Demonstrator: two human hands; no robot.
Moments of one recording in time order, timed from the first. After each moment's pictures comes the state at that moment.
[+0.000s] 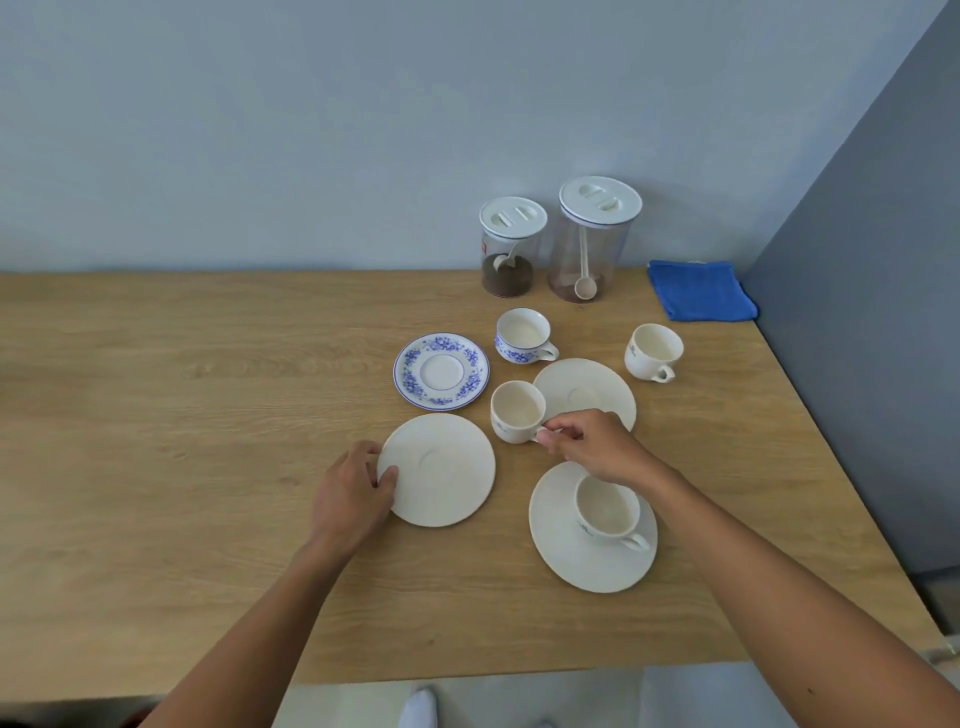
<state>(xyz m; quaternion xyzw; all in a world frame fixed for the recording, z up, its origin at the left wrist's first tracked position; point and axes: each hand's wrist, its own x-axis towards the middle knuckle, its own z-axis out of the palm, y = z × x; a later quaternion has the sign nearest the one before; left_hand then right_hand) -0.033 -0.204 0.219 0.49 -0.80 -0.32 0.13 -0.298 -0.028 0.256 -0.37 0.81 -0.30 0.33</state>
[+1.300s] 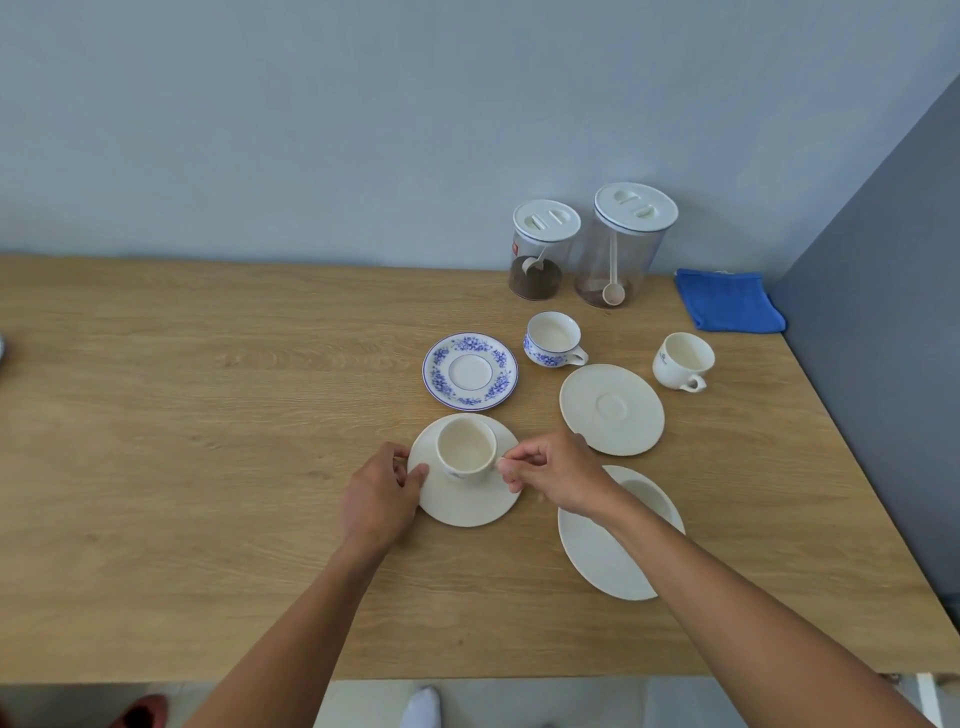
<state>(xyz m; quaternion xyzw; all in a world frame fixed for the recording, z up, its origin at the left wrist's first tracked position) -0.027 -0.207 0.207 0.51 -0.77 -0.35 0.15 -0.214 -0.068 0.270 -0.37 0.77 -0.35 0.38</state>
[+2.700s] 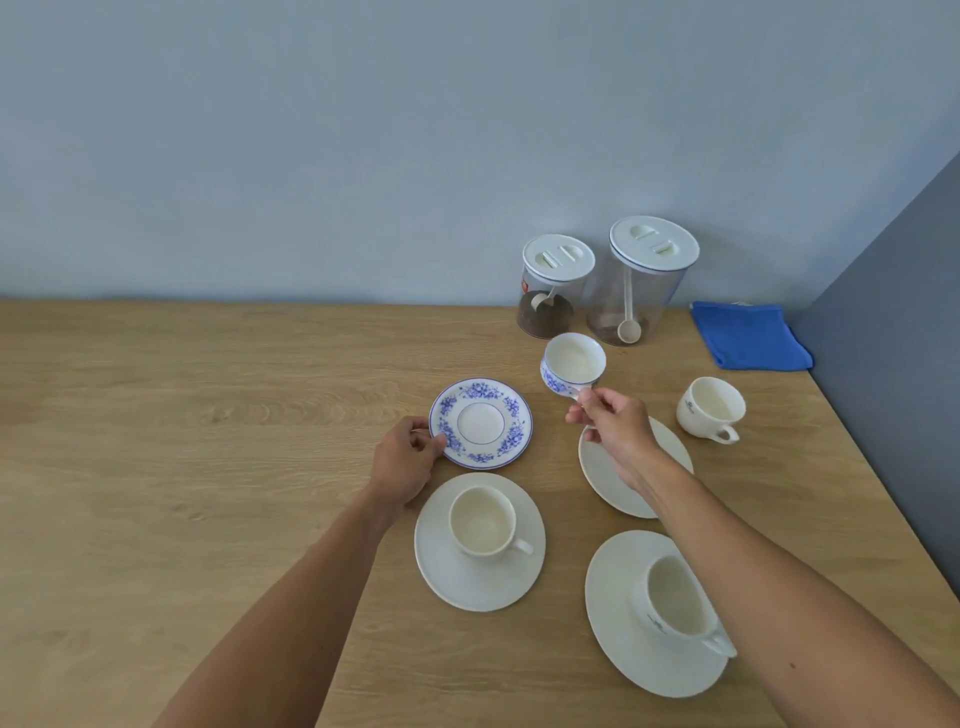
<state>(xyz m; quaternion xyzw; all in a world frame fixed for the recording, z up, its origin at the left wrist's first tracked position) -0.116 -0.307 0.196 0.46 -0.66 -0.56 0.18 -0.322 -0.137 0.257 -0.12 0.75 -0.58 0.31</state>
